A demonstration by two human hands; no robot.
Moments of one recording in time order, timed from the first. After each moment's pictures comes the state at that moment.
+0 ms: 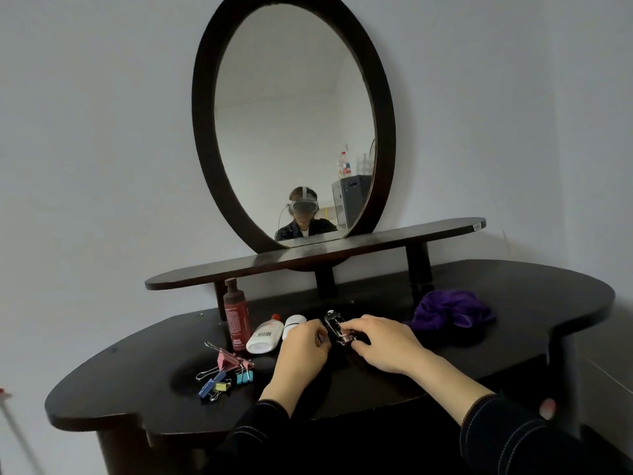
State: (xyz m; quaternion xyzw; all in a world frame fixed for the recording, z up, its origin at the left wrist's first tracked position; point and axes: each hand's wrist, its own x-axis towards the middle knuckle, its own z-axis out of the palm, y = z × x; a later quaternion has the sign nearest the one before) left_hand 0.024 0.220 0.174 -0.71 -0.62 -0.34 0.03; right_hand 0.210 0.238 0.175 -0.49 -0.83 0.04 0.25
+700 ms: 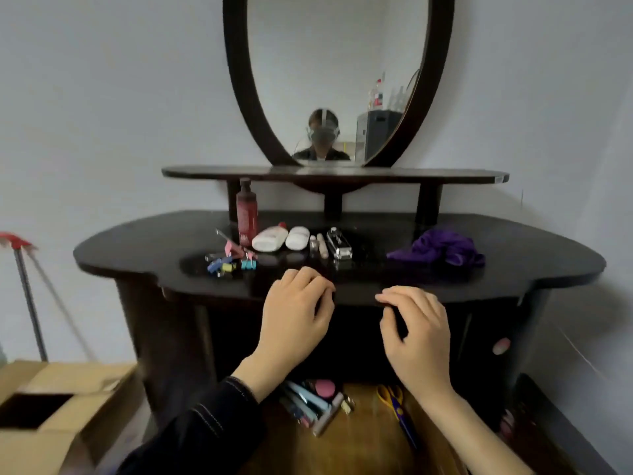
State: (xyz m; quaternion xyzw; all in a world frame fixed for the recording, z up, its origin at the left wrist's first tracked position) left_hand 0.051 0.085 0.128 -0.72 -0.52 -0.42 0.20; right_hand 0.249 0.106 0.097 -0.39 -0.72 -0.10 0.56
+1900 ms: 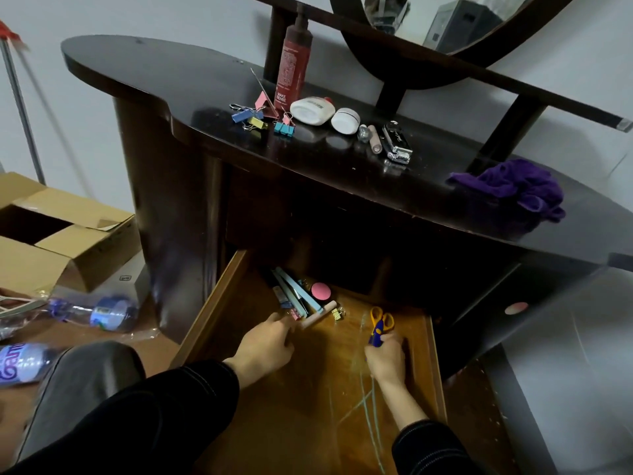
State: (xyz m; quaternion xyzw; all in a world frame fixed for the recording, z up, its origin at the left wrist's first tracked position) left_hand 0.029 0.069 -0.143 -0.64 -0.72 -0.19 -0.19; right_hand 0.256 0.146 -0.133 -0.74 -0.56 0.30 0.22
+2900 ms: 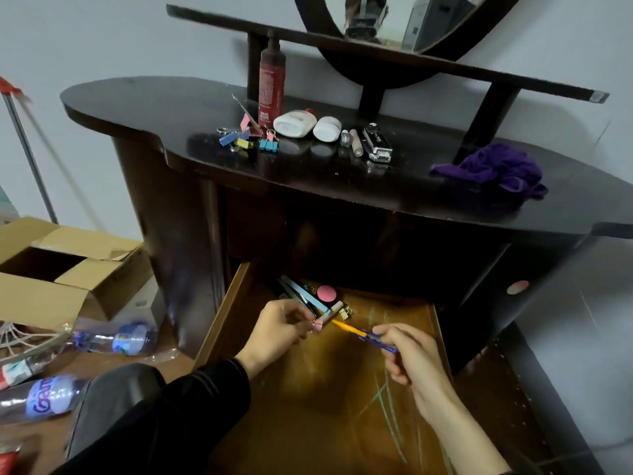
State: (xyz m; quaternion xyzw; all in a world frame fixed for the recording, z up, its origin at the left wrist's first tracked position) left_hand 0.029 0.046 -0.064 -0.54 -0.59 -0.47 -0.37; right_hand 0.271 0.064 -0.027 -0.54 -0.50 0.56 0.38
